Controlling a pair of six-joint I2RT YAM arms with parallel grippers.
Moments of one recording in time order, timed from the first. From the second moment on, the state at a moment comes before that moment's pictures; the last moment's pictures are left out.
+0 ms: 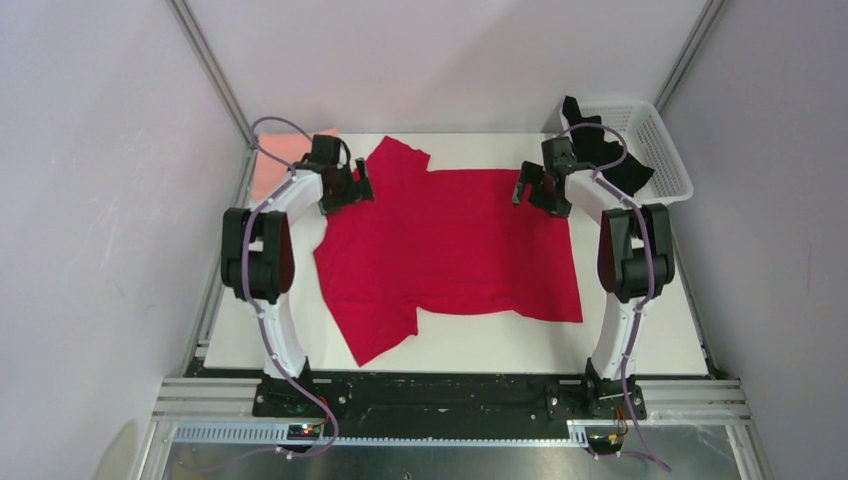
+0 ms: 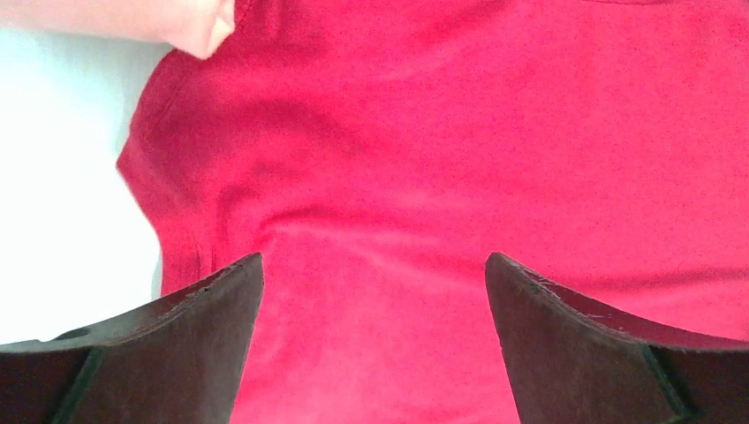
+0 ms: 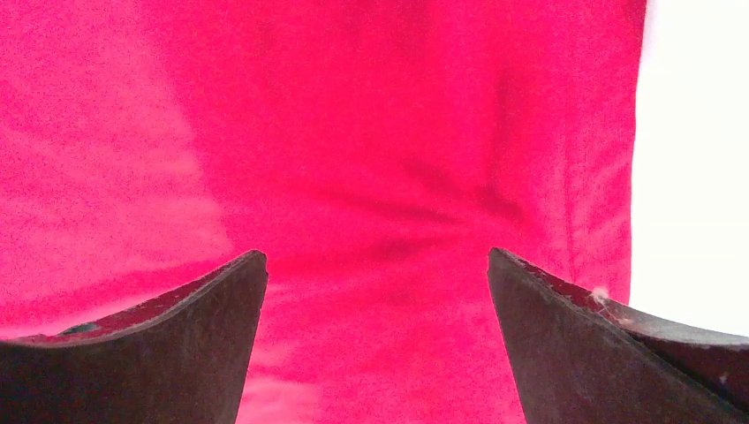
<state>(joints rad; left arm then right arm) -0.12 2.02 1.51 -0.49 0.08 -0.39 0.14 2.02 1.49 -0.47 0.00 0.43</state>
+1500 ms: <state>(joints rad) -0.98 1.14 0.53 -0.75 -0.28 -0.96 0.13 0.88 0.67 -0.54 0.15 0.69</state>
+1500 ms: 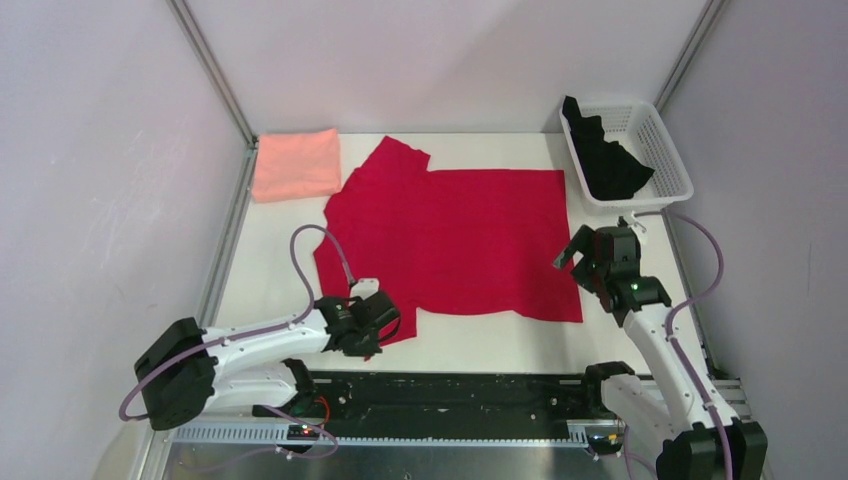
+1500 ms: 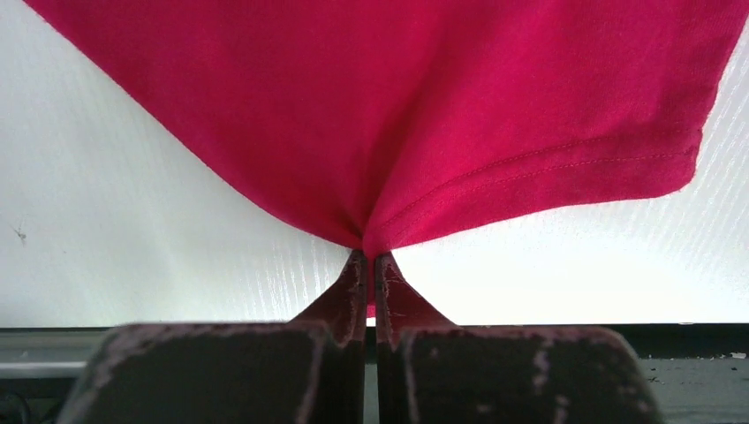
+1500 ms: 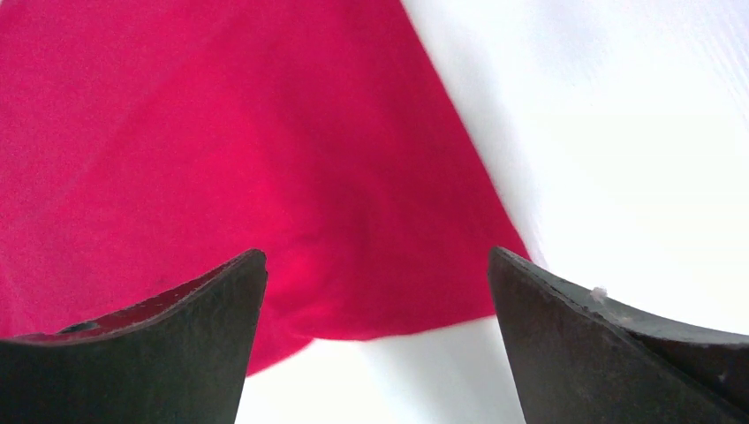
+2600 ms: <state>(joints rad) -0.98 0.92 0.51 -1.03 -0.39 -1.14 0.12 0.57 0.28 -0.64 0.22 1.02</state>
